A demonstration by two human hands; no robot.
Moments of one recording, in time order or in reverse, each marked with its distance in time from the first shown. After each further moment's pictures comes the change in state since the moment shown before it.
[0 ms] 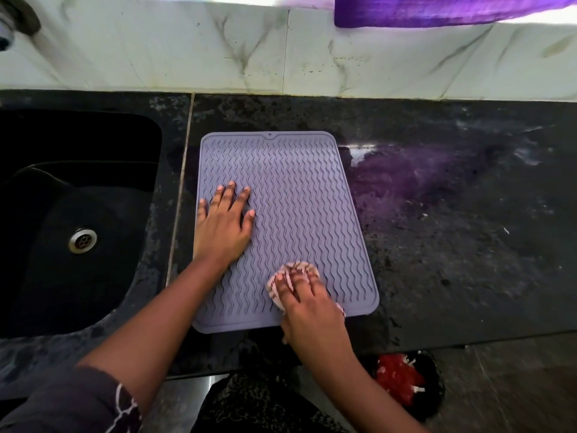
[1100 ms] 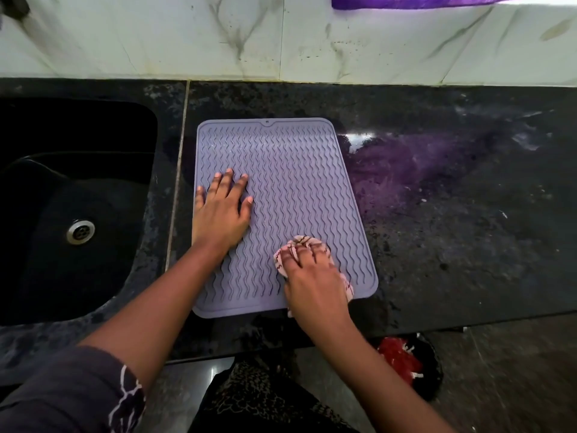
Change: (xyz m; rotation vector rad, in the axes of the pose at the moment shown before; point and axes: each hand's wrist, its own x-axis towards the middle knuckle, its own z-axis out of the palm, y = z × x) left_hand 0.000 -0.001 0.000 0.011 0.021 0.009; right_hand 0.013 -0.001 -0.019 -0.023 0.081 0.072
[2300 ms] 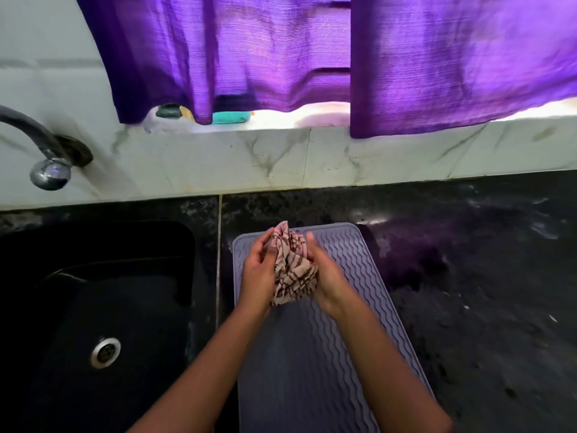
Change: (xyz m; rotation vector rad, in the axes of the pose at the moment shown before) left_hand 0.103 0.018 -0.071 -1.510 0.061 -0.314; right_hand 0.206 -0.023 -0.071 1.891 -0.078 0.225
